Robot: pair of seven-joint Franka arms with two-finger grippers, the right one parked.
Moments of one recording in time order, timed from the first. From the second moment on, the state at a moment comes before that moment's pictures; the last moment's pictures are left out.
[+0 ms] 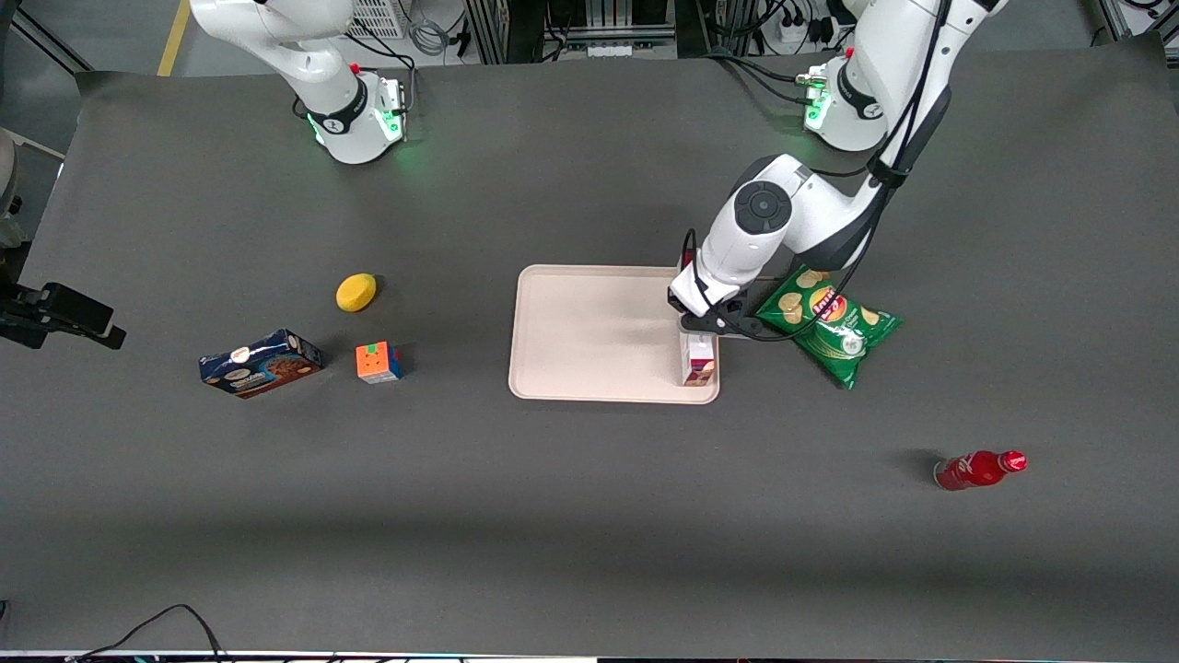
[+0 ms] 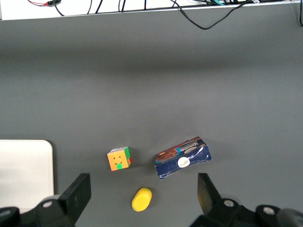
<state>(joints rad) -0.14 0.39 -0.50 -2.19 0.15 2.60 -0.68</state>
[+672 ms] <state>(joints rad) -0.13 0.42 -0.49 -2.15 0.17 2.60 -0.68</state>
